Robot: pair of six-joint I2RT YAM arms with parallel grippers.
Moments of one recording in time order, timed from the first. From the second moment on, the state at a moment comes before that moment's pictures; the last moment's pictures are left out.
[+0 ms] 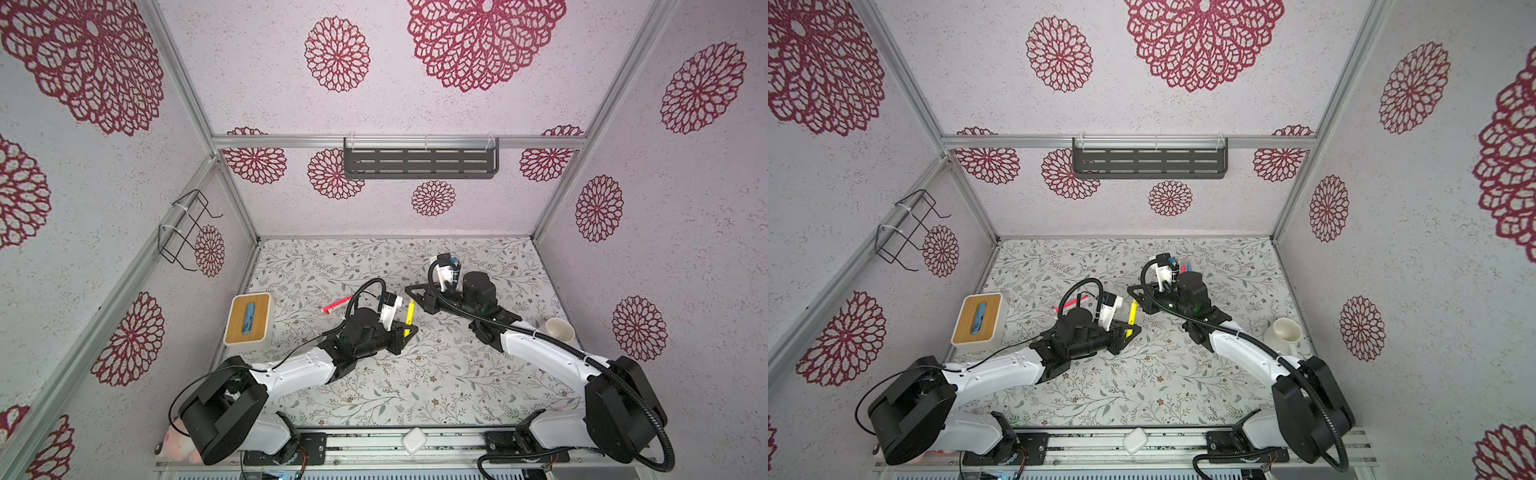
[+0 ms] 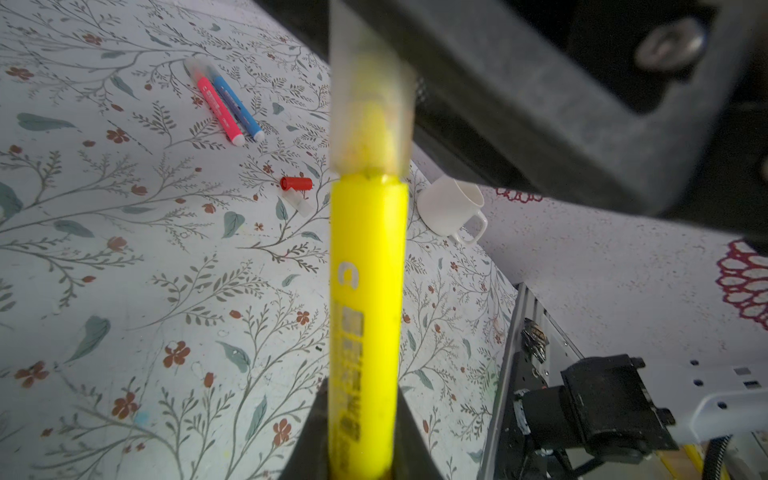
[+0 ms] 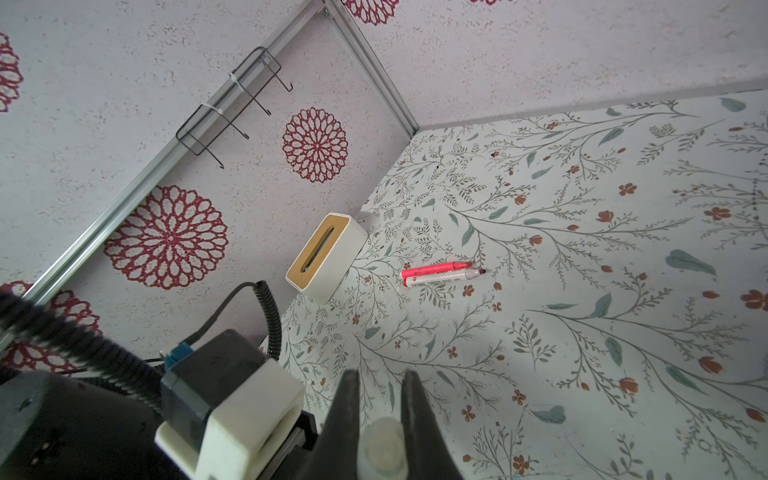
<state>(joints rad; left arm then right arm) -0.77 1.40 0.61 0.43 0.29 -0.54 0.62 1.36 0.80 0.36 -0.43 0.58</state>
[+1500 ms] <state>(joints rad) -0.69 1.25 0.54 0.44 0.25 -0.56 0.73 1.33 0.86 0.23 -0.34 0.49</state>
